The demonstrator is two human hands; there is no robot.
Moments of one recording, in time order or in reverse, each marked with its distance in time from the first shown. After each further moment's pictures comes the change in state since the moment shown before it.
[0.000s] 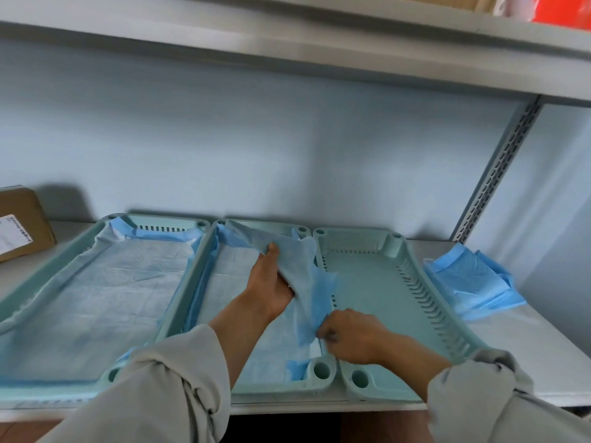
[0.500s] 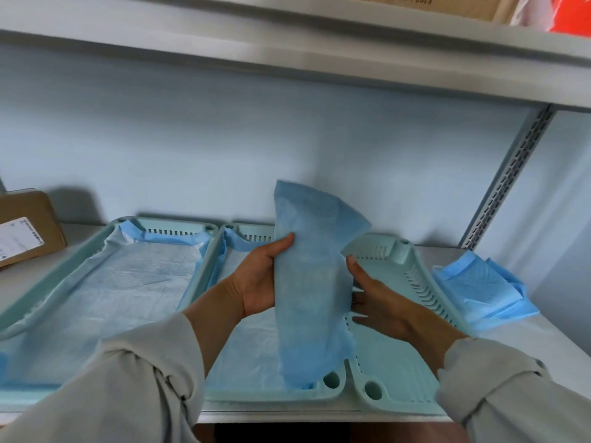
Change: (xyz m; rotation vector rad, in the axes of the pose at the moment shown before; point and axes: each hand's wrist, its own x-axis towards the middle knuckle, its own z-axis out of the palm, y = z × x) left_hand -0.022 0.048 -0.001 0.255 -0.252 -0.209; right_hand 0.016 0.019 -0.039 1.371 -0.021 0.229
